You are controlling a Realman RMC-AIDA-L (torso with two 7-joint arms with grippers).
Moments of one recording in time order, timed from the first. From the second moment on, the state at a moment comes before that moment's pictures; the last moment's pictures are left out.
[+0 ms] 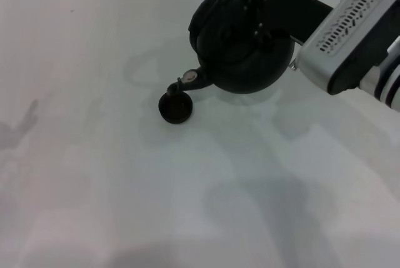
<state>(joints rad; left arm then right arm) -0.07 -2.07 0.59 0.44 -1.80 -1.47 2.32 0.08 2.02 -2.02 -1.41 -1.16 -0.16 0.92</state>
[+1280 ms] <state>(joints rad) -0.08 -2.07 0.59 0.43 -1.80 -1.45 2.32 0.11 2.02 -2.14 -1.43 -1.21 0.05 0.80</state>
